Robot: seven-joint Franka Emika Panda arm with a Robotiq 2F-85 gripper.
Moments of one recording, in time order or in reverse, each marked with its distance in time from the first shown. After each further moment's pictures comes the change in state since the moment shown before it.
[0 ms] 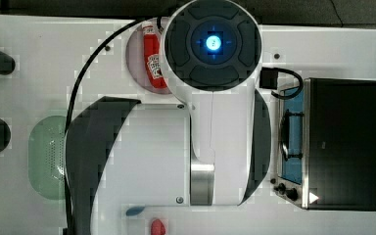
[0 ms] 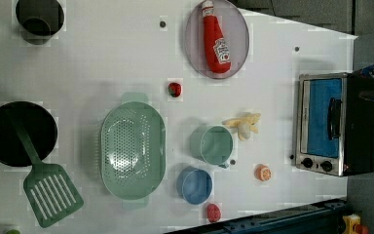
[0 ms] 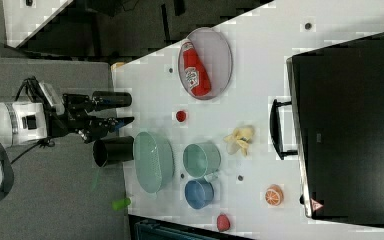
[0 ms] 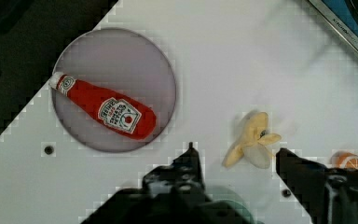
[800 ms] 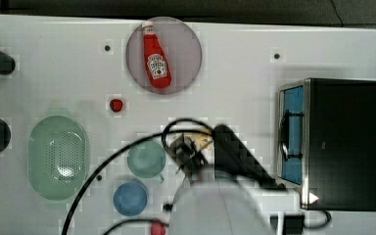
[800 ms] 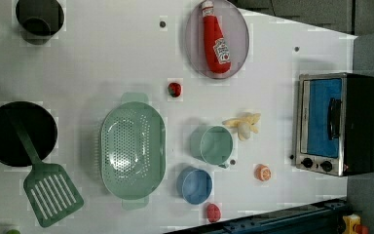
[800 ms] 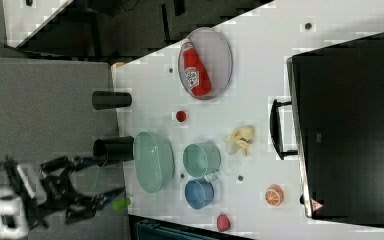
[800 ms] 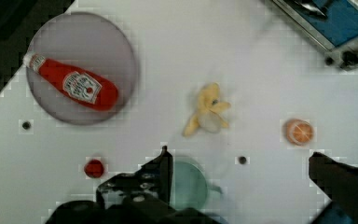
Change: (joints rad) arm -0.023 -0.431 0.002 -0.327 -0.007 -0.012 0.008
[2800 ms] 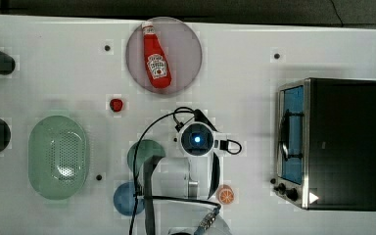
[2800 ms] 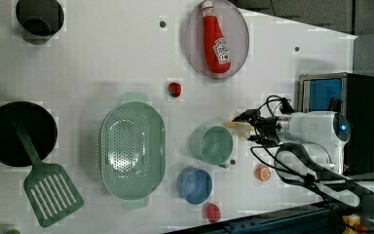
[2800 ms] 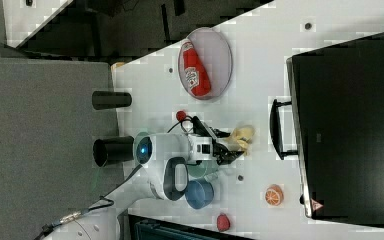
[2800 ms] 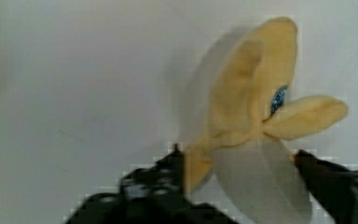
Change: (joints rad) arm -0.014 0.829 0.019 -0.371 0.021 1.005 0.012
